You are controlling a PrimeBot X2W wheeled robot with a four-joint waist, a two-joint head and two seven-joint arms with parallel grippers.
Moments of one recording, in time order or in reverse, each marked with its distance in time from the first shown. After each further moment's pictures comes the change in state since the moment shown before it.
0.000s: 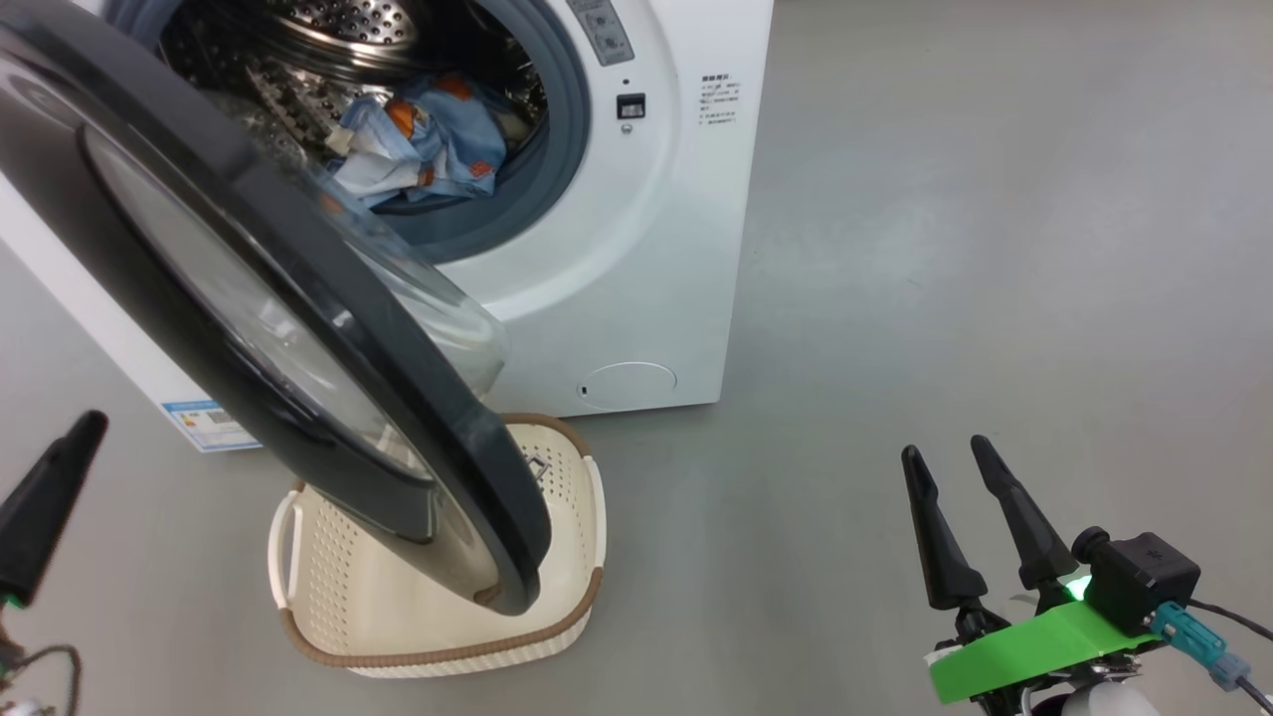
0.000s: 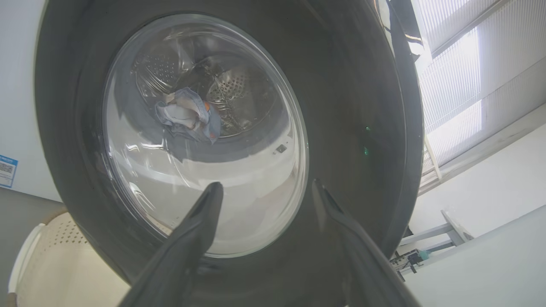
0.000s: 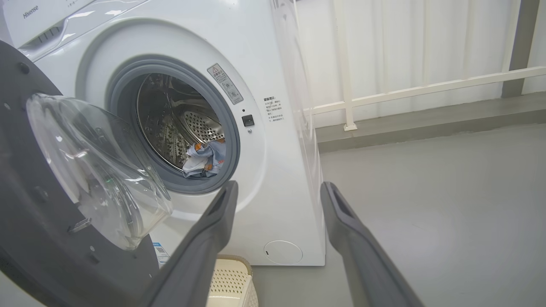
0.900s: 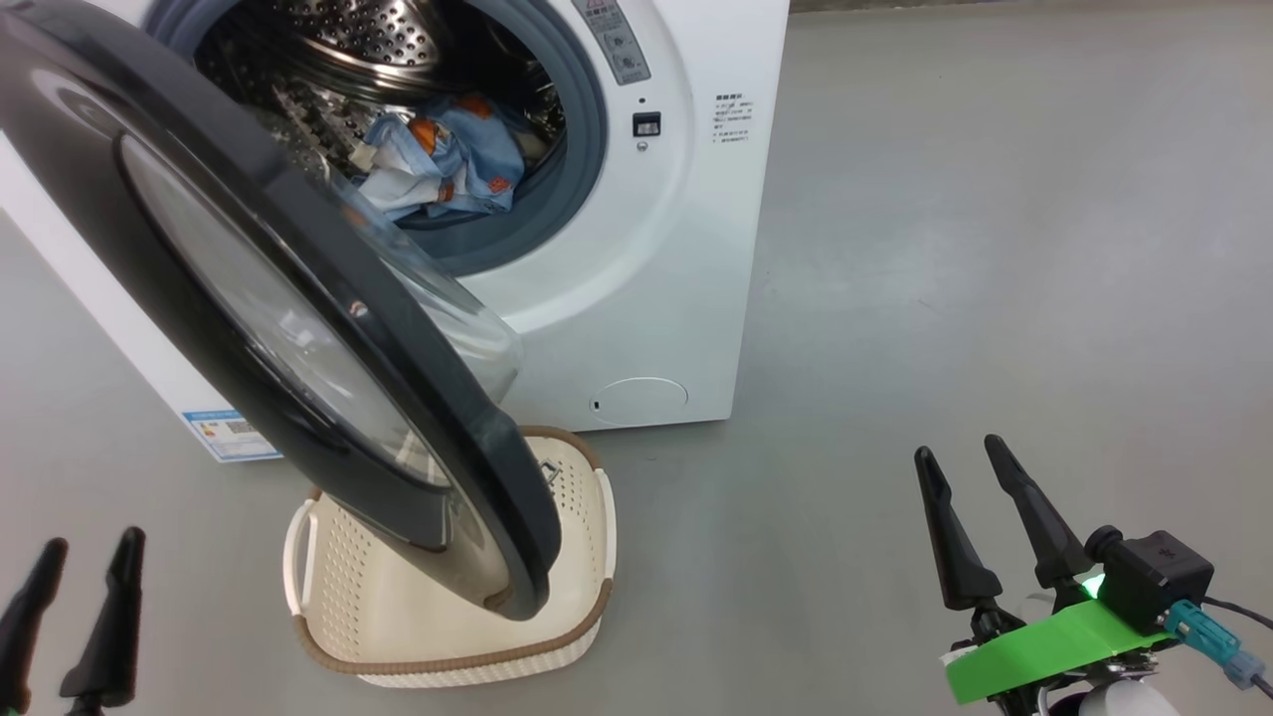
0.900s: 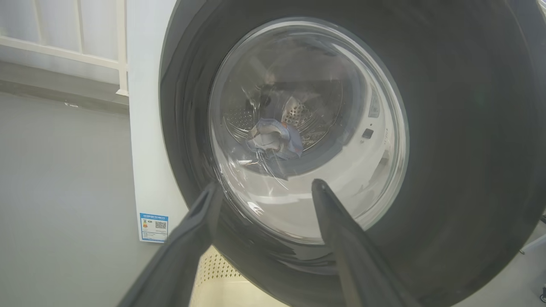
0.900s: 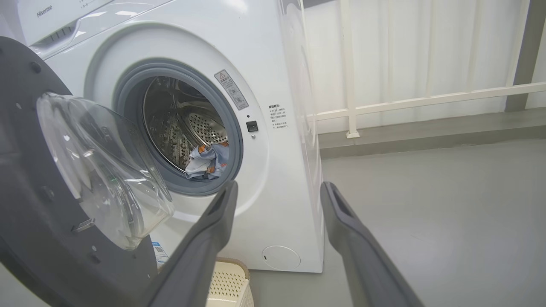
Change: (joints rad) left arm 0.159 0.318 -0.520 0.246 0.355 0.000 -0.951; right arm 0.000 -0.033 0.002 0.000 0.001 0.000 0.000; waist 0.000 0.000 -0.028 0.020
